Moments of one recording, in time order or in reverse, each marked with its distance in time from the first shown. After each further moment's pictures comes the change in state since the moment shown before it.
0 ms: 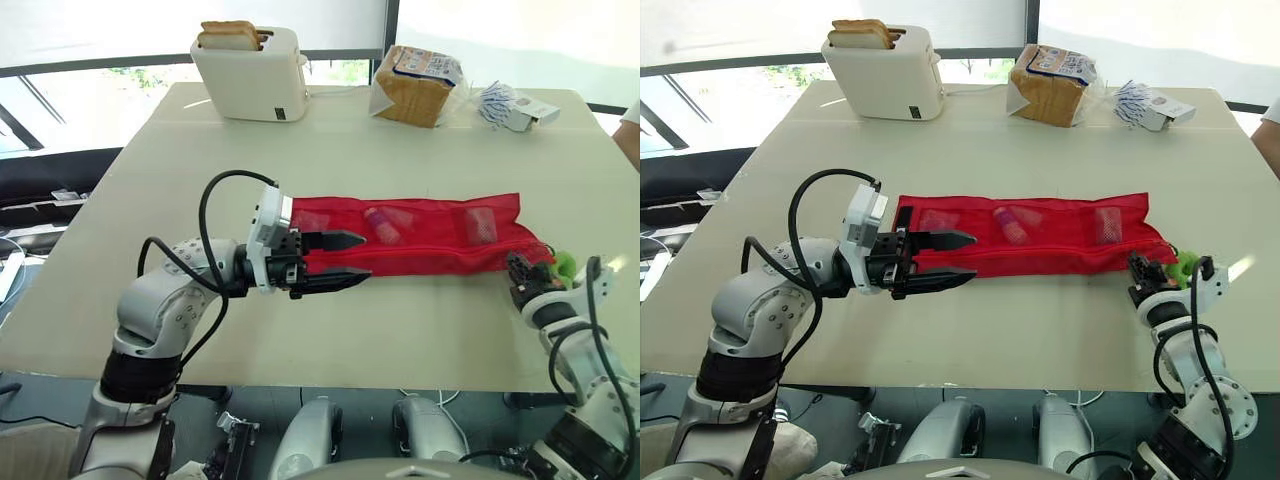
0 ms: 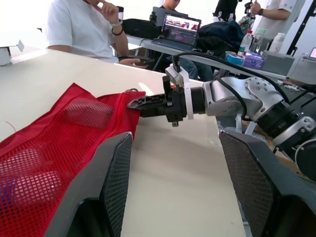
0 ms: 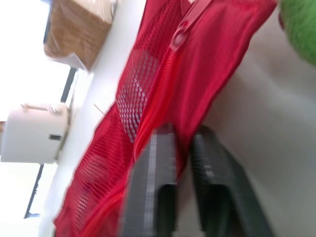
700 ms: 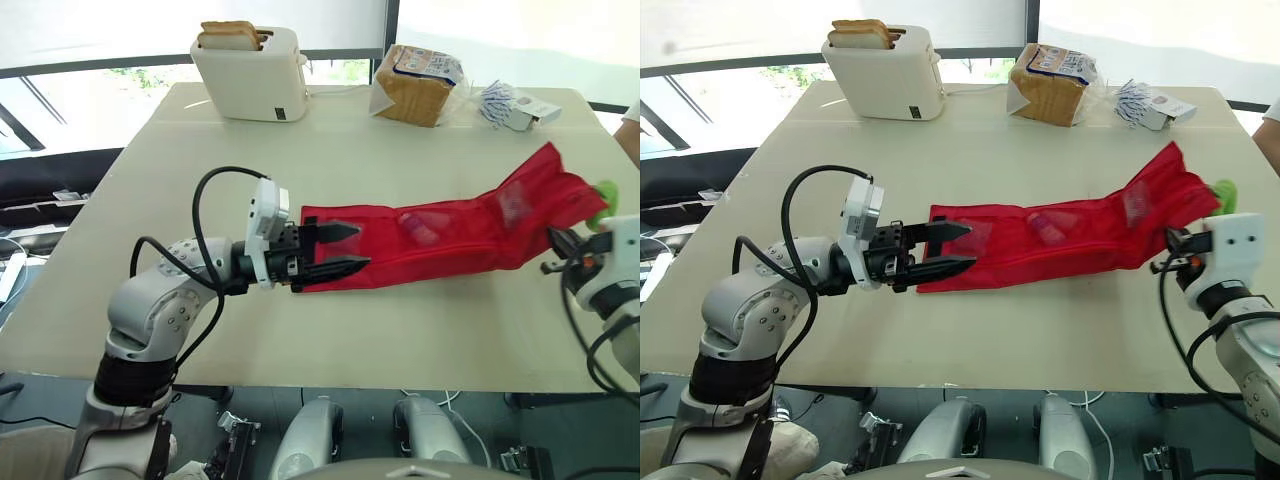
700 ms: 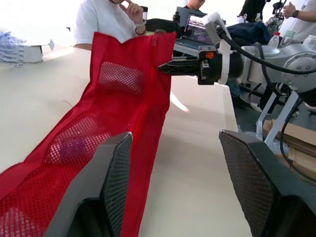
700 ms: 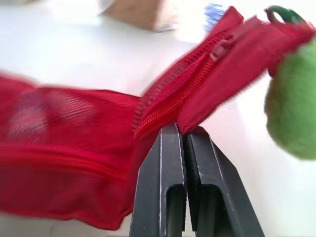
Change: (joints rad) left arm 0.047 0.024 0.015 -0.009 -0.007 0.014 0.086; right arm 0.226 -0.716 0.417 -0.307 -0.595 -0.273 0.378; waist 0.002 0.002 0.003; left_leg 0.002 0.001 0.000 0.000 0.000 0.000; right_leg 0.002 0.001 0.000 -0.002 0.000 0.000
